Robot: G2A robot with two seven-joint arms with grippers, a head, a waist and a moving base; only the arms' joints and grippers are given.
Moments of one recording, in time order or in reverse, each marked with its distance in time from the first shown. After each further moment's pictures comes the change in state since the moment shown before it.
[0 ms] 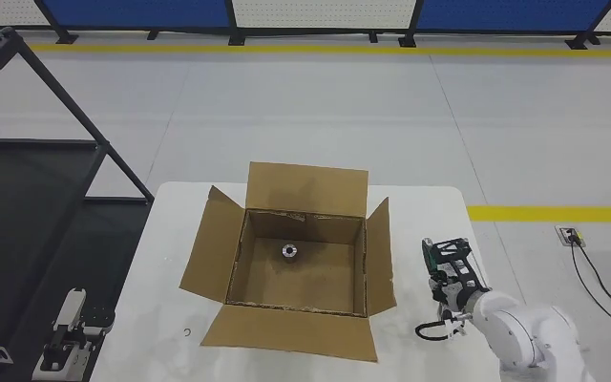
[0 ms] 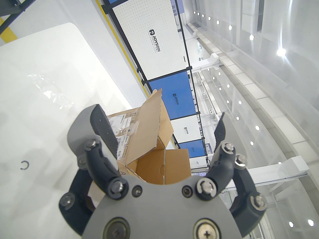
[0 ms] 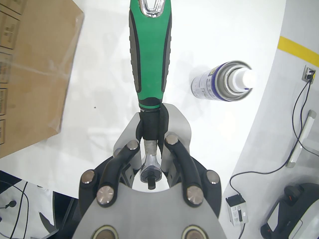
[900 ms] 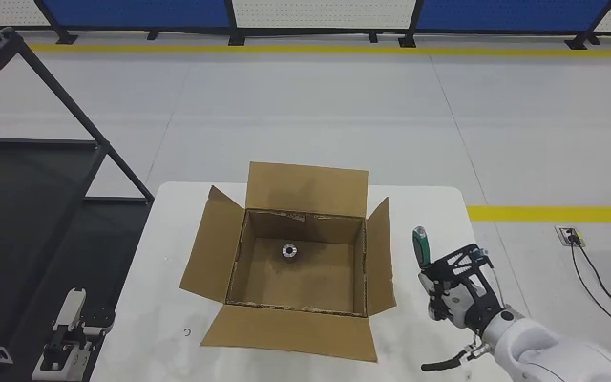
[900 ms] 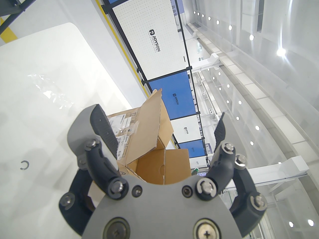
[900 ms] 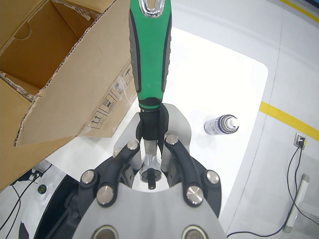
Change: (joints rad) left arm 0.000 0.000 0.000 0.000 0.000 0.000 0.000; right arm -0.155 0.011 0.043 -0.305 0.121 -0.107 -0.152
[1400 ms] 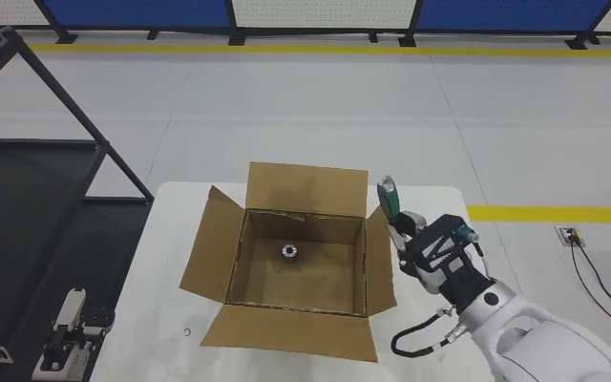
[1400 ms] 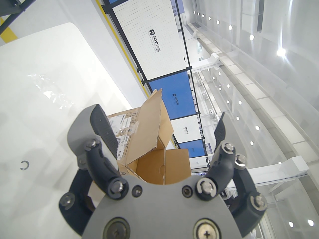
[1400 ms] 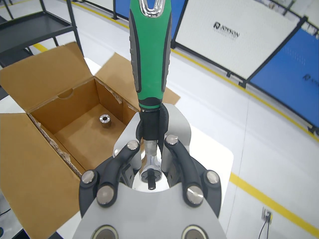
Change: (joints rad) left arm 0.000 0.000 0.000 0.000 0.000 0.000 0.000; right arm 0.279 0.001 -0.255 -0.087 -0.201 -0.057 -0.183
